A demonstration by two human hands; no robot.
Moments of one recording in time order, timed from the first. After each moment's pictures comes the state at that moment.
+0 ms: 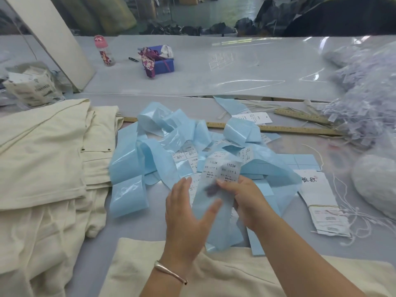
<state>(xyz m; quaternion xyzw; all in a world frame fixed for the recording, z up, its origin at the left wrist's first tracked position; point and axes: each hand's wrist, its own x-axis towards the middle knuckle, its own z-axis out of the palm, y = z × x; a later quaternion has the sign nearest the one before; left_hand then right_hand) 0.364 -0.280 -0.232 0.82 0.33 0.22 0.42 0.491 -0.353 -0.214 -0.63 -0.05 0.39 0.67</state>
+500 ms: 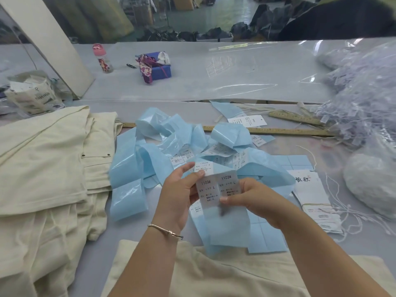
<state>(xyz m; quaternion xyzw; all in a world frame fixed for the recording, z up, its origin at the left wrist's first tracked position) 0.399 -0.248 -0.182 0.49 0.33 0.17 0.79 0.504 -0.394 -0.178 -0.69 -0.25 0.47 0.49</state>
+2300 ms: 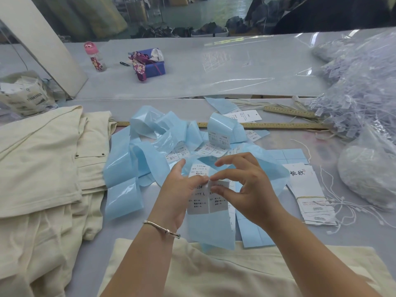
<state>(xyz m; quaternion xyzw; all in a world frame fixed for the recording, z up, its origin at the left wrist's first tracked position) 0.402 -0.258 -0.177 0.58 0.35 0.12 0.73 0.490 -0.397 -0.177 -0.77 -0.46 -0.05 0.44</state>
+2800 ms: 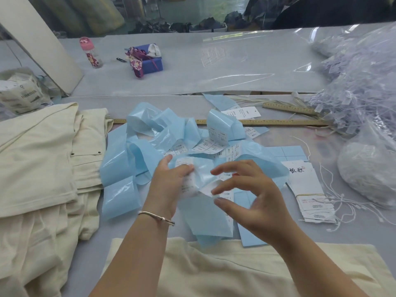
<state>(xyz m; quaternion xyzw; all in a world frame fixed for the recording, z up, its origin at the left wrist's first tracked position) 0.413 -0.237 -0.187 0.55 0.41 0.20 0.69 0.470 -0.416 -0.168 -0.71 -0.45 0.04 0.54</state>
